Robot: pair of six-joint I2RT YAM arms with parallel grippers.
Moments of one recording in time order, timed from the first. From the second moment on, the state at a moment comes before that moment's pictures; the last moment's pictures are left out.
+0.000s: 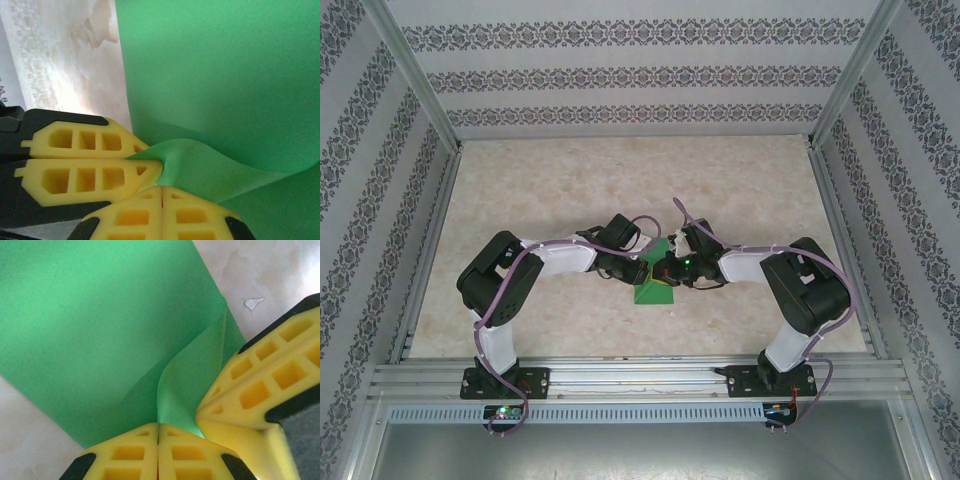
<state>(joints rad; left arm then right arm) -0.67 1.87 1.05 -0.28 0.37 -0.25 0.50 1.71 0.69 0.06 -0.67 0.81</state>
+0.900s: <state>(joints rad) -0.67 1.88 1.06 -0.28 0.38 -0.24 0.50 1.74 0.73 -0.02 -0.62 0.77</state>
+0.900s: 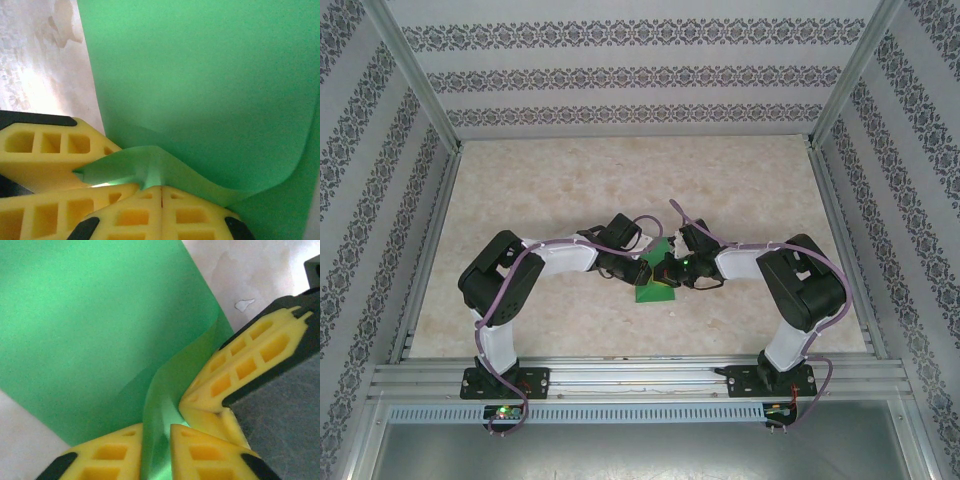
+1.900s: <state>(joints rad) -0.68 1.68 0.91 -0.26 0.54 -0.47 0.50 1.74 0.73 -0.02 -0.62 0.76</state>
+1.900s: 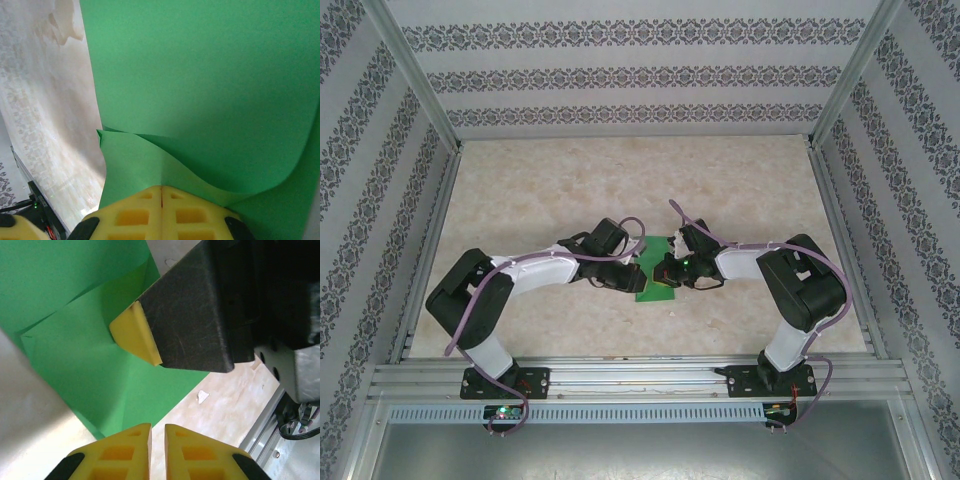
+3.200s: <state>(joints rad) -0.68 1.77 0.87 -0.18 0.51 -0.48 0.50 1.74 0.74 -0.06 -0.62 0.72</state>
